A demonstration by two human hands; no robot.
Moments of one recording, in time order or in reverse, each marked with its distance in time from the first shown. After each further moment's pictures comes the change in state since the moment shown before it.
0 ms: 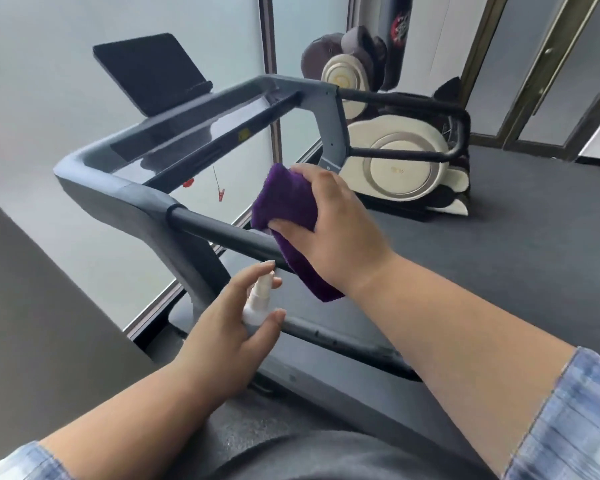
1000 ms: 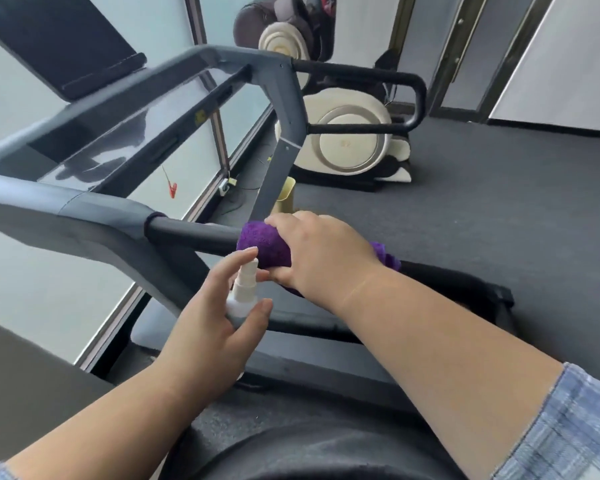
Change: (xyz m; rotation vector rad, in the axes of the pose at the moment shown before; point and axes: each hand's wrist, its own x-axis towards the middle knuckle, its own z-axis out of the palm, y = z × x) left_hand 0.049 -0.089 -0.044 -0.175 -0.116 0.092; right_hand 0.020 -0.010 0.084 -0.576 -0.314 0.165
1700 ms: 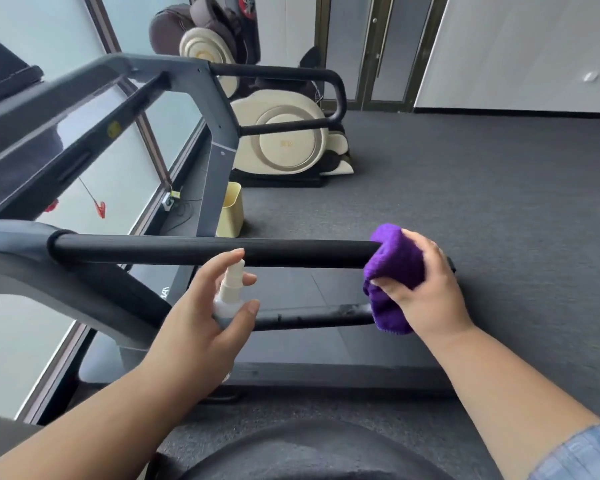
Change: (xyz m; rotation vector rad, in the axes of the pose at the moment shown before) left_hand 0.004 0.035 0.049 -0.040 -0.186 0.076; right_hand -0.189 0.152 0.024 0.540 0.569 0.524
